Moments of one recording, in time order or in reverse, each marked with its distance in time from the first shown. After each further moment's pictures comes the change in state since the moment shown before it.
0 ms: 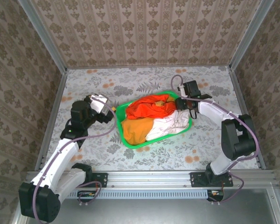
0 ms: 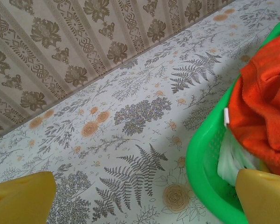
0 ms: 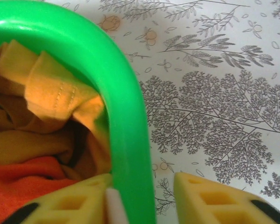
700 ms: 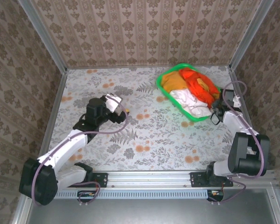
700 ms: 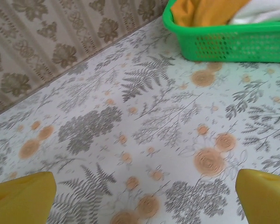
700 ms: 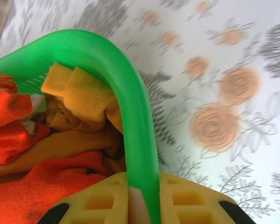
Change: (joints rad) left arm -0.206 0.227 0.030 0.146 -0.031 -0.081; right arm -0.437 -0.234 -0.265 0.121 0.173 0.911
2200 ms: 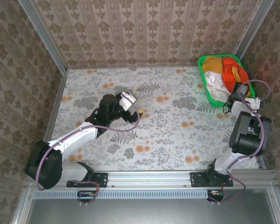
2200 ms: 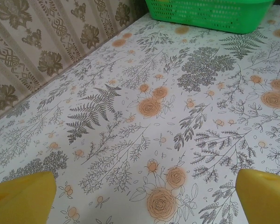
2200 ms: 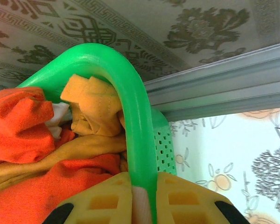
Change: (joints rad) left arm -0.119 0.170 0.093 0.089 0.091 0.003; right arm -0.171 0.288 0.199 0.180 0.222 0.308
